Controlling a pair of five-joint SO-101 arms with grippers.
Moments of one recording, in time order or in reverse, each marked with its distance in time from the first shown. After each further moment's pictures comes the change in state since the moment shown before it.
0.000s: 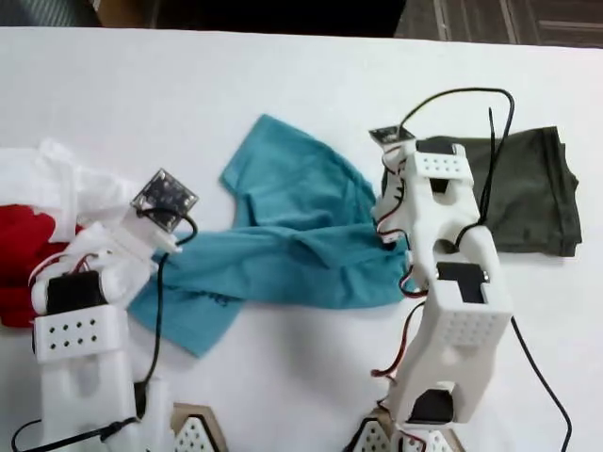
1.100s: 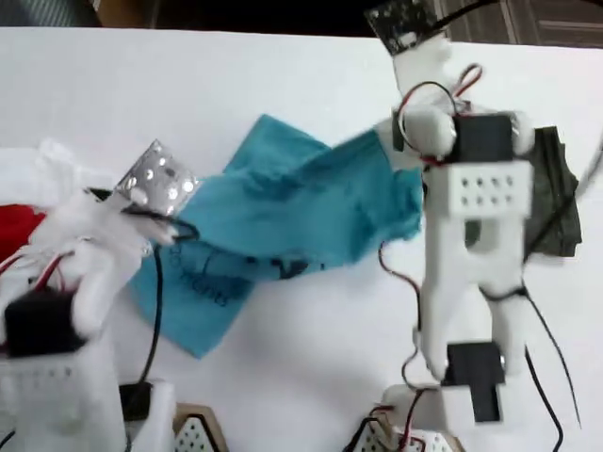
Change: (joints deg) left arm 6.4 -5.5 -32.3 18.4 1.2; right arm -6.2 -33.8 -27.0 10.8 4.7
